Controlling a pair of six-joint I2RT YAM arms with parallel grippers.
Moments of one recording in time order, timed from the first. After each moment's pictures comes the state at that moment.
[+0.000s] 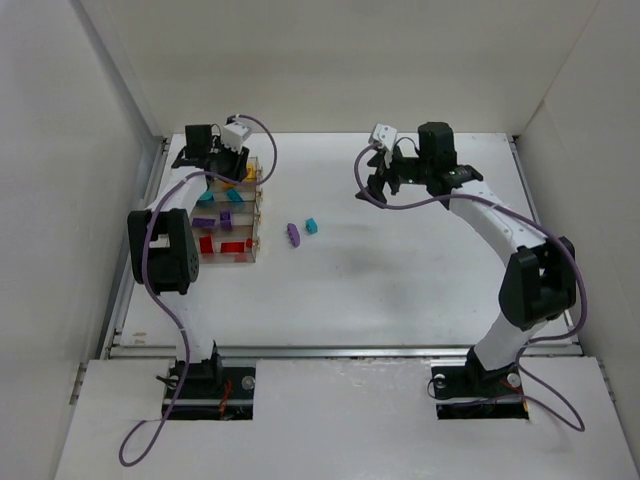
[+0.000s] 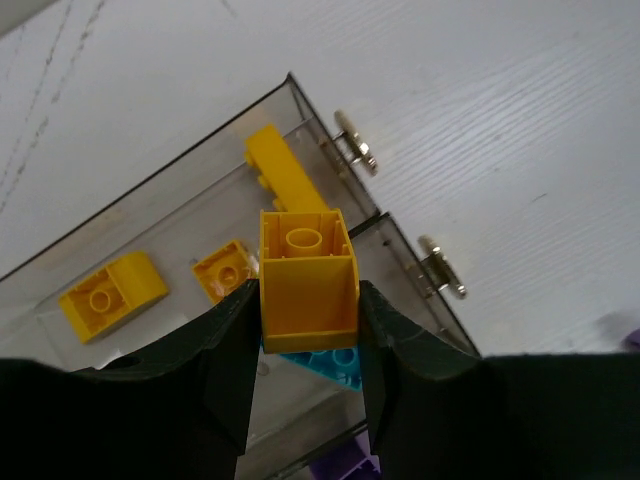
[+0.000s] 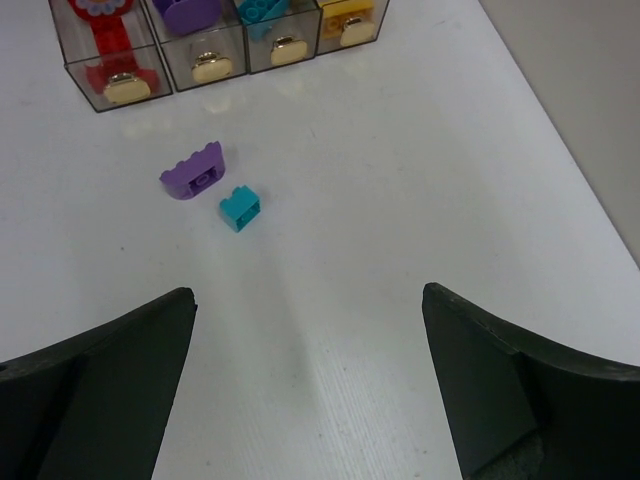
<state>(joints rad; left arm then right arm) 0.01 1.95 1.54 -0.27 0.40 0.40 0.32 1.68 1.43 -0.23 -0.76 -0.52</state>
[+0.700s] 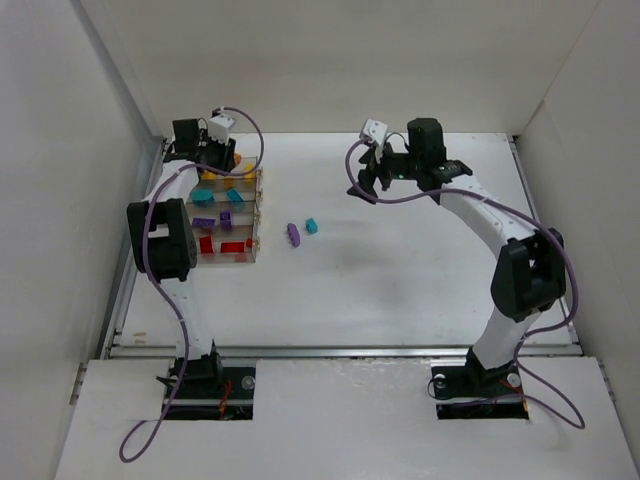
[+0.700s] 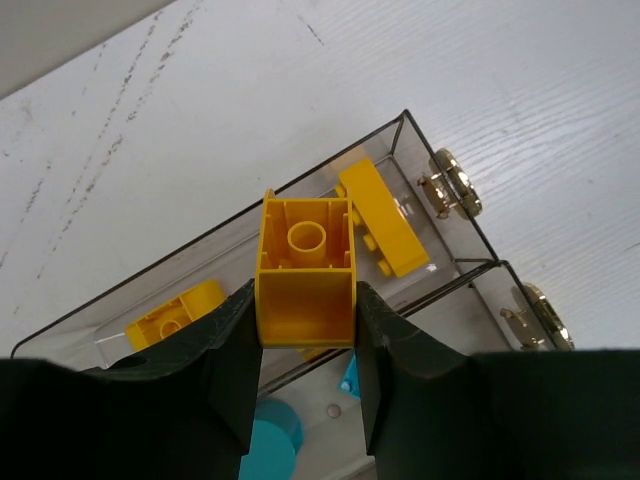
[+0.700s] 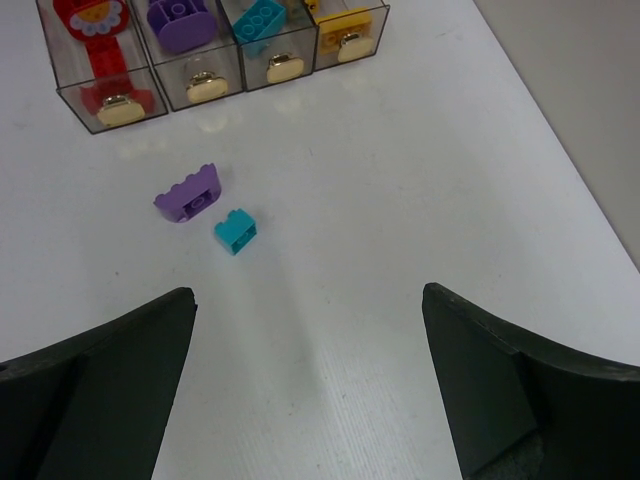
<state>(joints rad) 0.09 2.10 1.69 -0.24 0.42 0.39 0.36 1.76 1.50 -0.22 -0.73 -0.48</state>
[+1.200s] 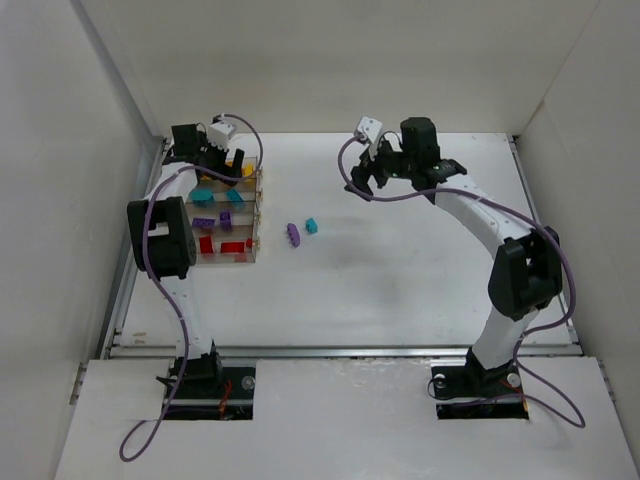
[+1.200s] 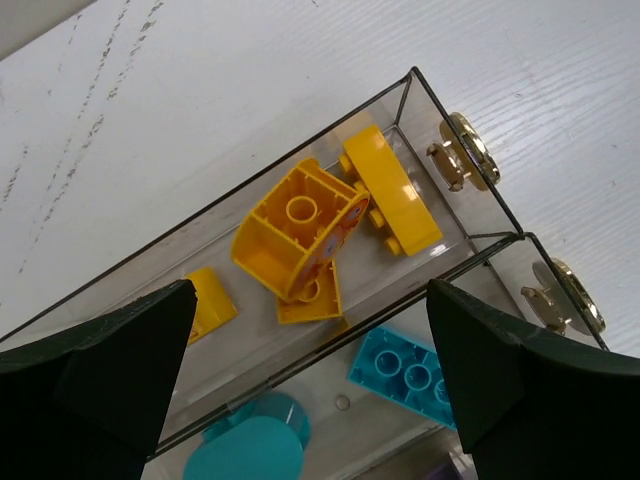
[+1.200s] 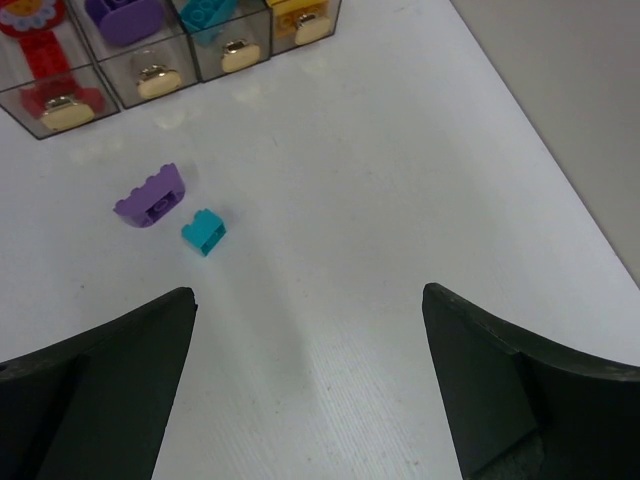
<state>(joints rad) 0.11 2.13 1.68 -0.25 0.44 0.45 0.38 1.78 1.53 -0.22 -0.62 -0.45</state>
